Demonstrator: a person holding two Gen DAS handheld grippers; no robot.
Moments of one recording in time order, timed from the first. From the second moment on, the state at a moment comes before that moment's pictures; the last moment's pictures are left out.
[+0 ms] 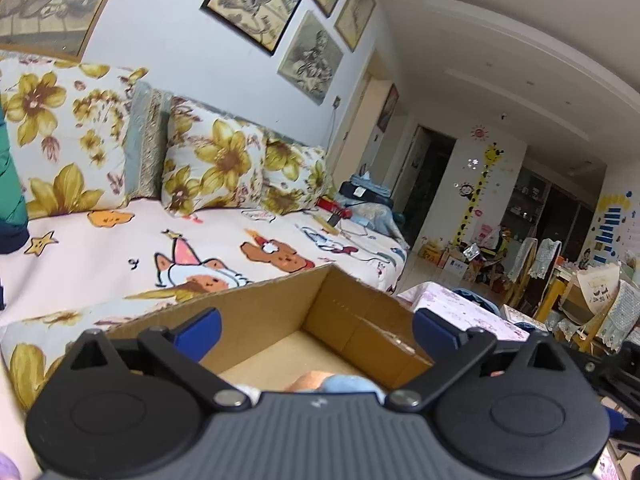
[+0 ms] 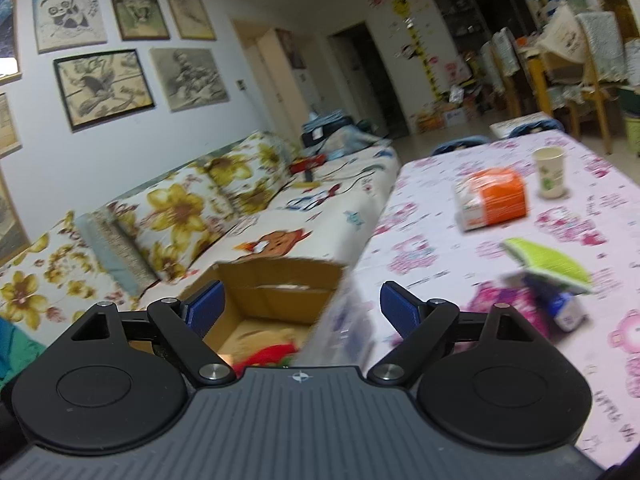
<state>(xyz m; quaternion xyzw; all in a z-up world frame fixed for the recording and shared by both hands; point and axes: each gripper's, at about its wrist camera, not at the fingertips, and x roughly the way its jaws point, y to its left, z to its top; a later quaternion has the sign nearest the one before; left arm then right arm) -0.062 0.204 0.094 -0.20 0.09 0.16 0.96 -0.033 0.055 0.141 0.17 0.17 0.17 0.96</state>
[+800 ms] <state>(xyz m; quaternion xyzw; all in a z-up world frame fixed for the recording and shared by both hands) -0.056 0.159 0.098 -0.13 0.09 0.07 0.99 -0.046 -0.010 0.117 0.21 0.16 0.05 0.96</state>
